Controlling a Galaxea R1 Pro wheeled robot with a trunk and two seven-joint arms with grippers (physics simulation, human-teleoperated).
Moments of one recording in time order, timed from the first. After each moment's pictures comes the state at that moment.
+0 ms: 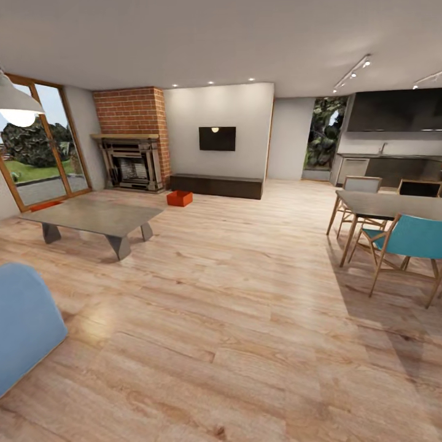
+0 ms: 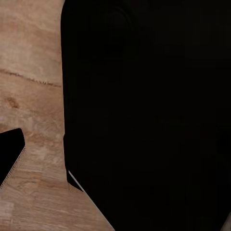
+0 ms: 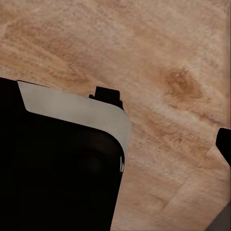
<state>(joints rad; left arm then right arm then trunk) 0.00 0.00 0.01 -0.02 0.05 -0.01 -0.02 -0.20 -0.01 0.55 0.03 -0.33 -0.06 -0.02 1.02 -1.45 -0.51</state>
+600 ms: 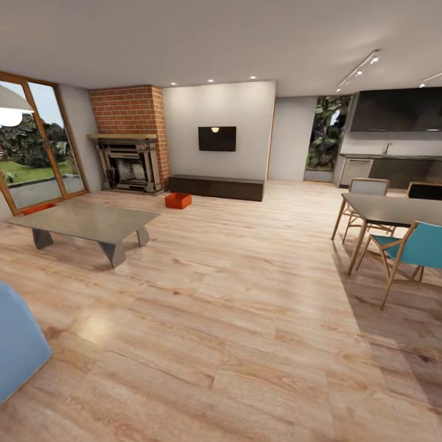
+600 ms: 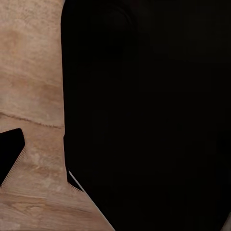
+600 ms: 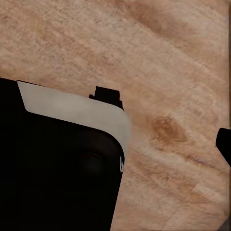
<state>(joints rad) 0.00 0.00 0.01 -0.02 0.05 -0.01 -0.02 -0.20 -0.01 0.55 0.03 -0.33 -0.06 -0.02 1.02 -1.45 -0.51</state>
